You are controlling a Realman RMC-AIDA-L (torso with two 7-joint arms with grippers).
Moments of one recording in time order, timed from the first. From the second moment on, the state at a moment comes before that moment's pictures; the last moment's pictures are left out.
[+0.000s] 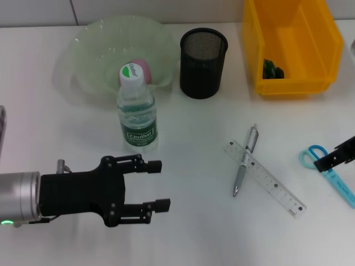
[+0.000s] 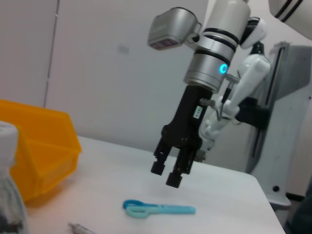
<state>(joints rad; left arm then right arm) -0.40 -2.00 1.18 0.43 1.58 1.66 -1.02 0.45 2.09 -1.26 -1.58 -2.71 -1.78 2.70</state>
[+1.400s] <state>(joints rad) -0.43 -2.02 1.19 0.44 1.62 1.61 -1.05 0.48 2.08 -1.36 -1.35 -2.78 -1.62 2.71</state>
